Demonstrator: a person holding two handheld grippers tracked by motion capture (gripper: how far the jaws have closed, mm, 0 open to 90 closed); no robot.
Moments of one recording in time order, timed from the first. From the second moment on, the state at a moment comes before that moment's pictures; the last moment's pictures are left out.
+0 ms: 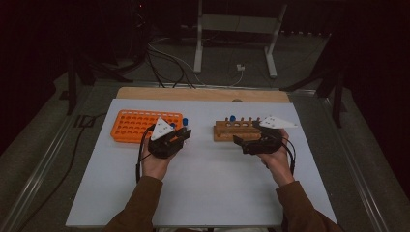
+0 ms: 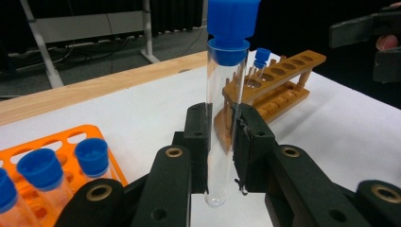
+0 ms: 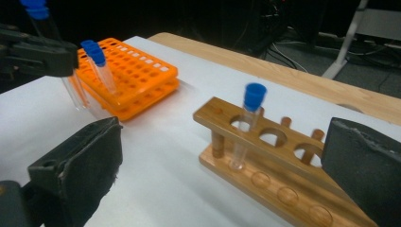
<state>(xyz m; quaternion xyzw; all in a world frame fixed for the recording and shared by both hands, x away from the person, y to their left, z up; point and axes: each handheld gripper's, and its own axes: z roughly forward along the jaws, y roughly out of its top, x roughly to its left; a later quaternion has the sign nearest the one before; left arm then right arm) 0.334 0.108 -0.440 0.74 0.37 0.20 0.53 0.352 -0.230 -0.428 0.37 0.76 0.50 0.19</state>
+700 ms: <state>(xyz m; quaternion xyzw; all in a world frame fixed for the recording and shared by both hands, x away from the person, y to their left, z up) 0.333 0.141 -0.432 0.72 0.39 0.21 0.54 0.342 -0.263 -0.435 0.40 0.74 0.50 0.20</state>
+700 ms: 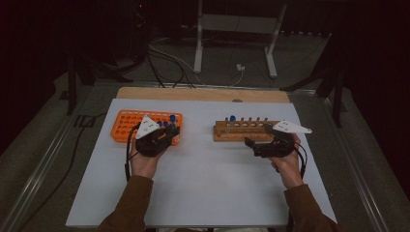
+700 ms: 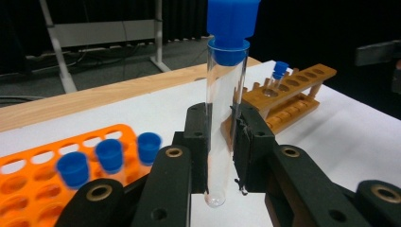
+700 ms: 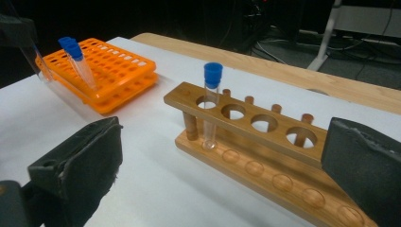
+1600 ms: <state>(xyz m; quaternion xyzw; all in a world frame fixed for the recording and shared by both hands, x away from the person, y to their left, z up) 0.348 0.196 -0.440 0.69 0.44 0.26 0.51 0.315 -0.303 -0.447 0.42 0.73 0.50 0.23</state>
